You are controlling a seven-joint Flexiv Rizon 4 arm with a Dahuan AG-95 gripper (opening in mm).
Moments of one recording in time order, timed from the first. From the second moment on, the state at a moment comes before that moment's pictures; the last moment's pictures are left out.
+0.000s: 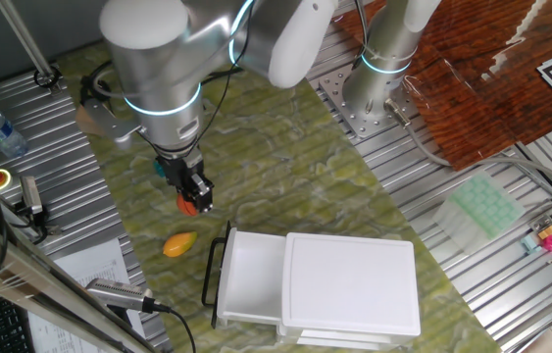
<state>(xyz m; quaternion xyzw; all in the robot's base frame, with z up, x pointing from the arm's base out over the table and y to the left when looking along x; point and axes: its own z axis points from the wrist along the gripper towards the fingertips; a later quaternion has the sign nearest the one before) 0.581 0.159 0.200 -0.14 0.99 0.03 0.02</state>
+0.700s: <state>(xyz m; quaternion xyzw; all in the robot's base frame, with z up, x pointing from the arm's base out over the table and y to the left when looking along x) 0.583 0.158 0.199 -0.15 0.99 0.02 0.02</state>
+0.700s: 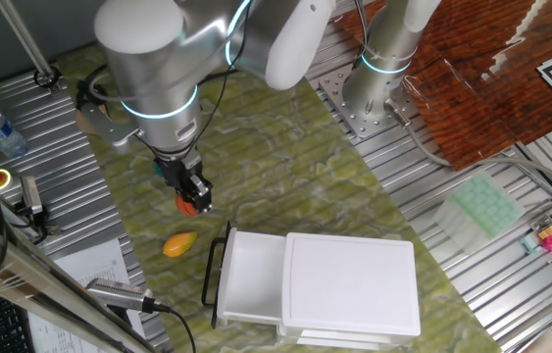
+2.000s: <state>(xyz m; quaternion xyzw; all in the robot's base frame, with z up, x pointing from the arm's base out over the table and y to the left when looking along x) 0.592 0.214 0.218 -0.24 0.97 0.03 0.00</state>
